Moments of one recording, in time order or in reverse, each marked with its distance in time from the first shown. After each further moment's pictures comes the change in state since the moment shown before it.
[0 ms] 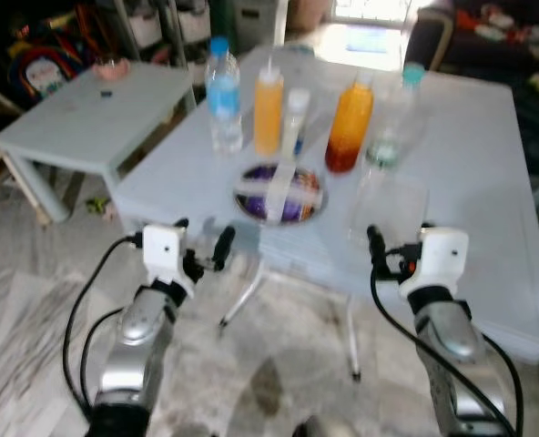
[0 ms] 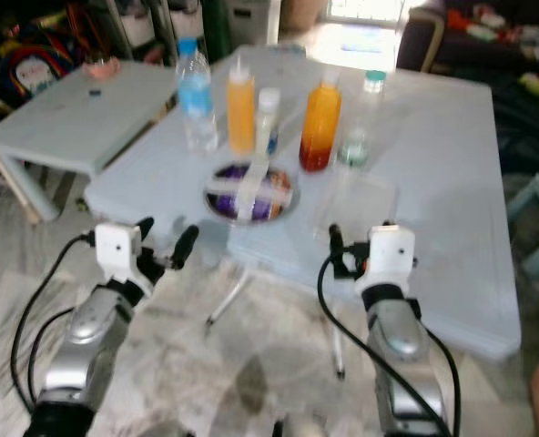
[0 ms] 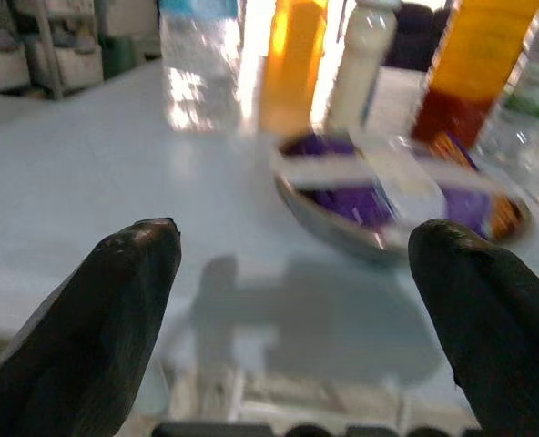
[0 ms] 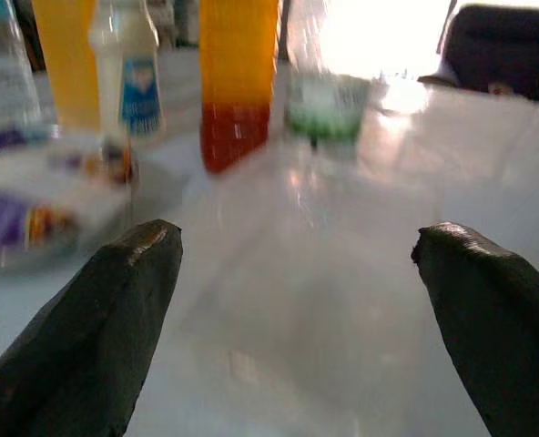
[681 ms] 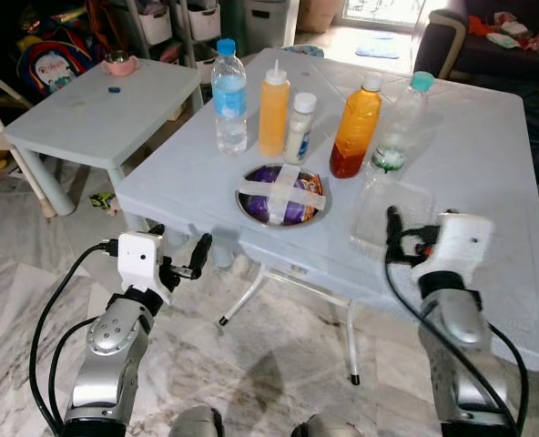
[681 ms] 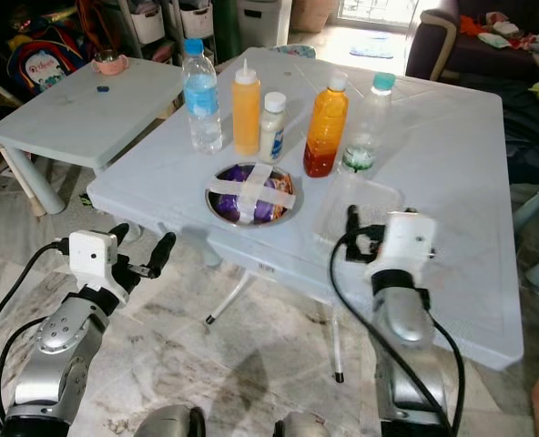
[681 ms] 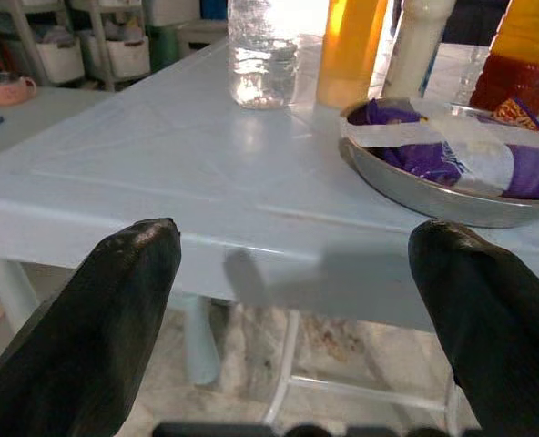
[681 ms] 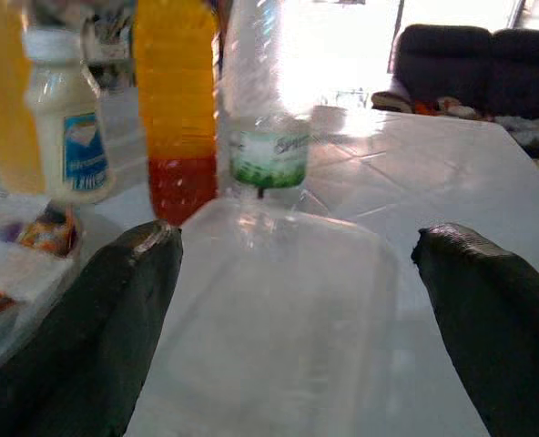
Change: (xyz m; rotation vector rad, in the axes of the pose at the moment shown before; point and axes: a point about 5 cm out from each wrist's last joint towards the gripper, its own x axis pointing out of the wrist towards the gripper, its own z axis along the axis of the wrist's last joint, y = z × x) left arm -0.019 0.016 -0.004 0.045 0.051 0.038; right arm 0.005 -0.017 0.016 0.047 -0.046 -0.154
